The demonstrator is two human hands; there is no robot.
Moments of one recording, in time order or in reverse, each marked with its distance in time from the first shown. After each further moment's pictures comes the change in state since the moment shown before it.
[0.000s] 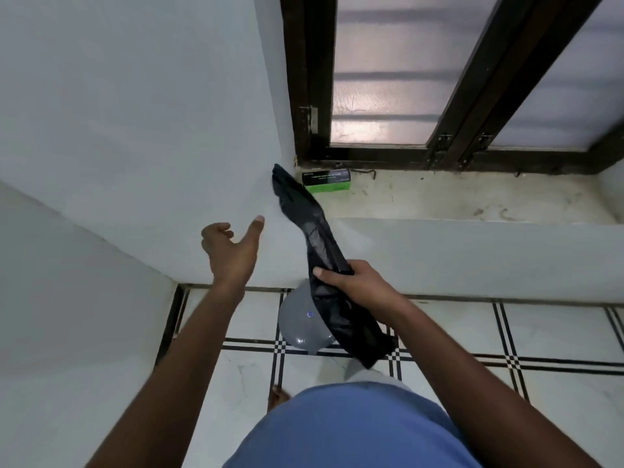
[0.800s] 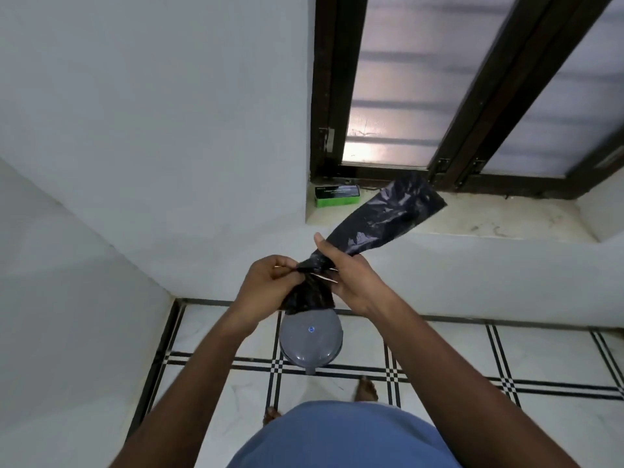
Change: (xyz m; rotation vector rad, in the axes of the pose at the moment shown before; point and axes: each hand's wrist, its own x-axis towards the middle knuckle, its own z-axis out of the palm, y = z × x) left_hand -0.043 -0.033 -0.048 -0.004 -0.521 0.061; right_hand -0.009 -0.041 0.074 0.511 0.100 -0.037
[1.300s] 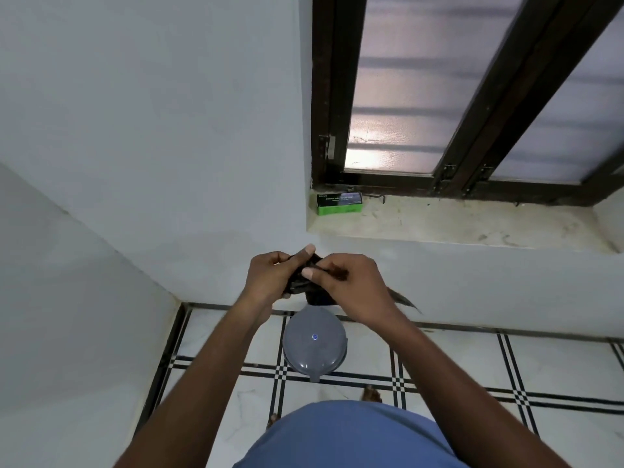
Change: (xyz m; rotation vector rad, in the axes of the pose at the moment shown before) left_hand 0.035 0.030 0.024 -0.087 0.150 -0.087; right_hand -0.020 -0.013 -0.017 -0.744 -0.028 -0.550
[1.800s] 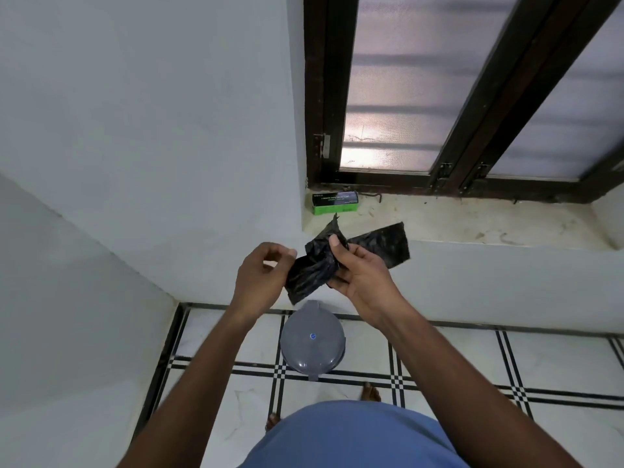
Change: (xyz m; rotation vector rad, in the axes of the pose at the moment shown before) left_hand -0.007 0.002 -0.007 0.233 0.080 0.171; right_hand 0.020 0.007 -0.015 0.880 0.036 0.417
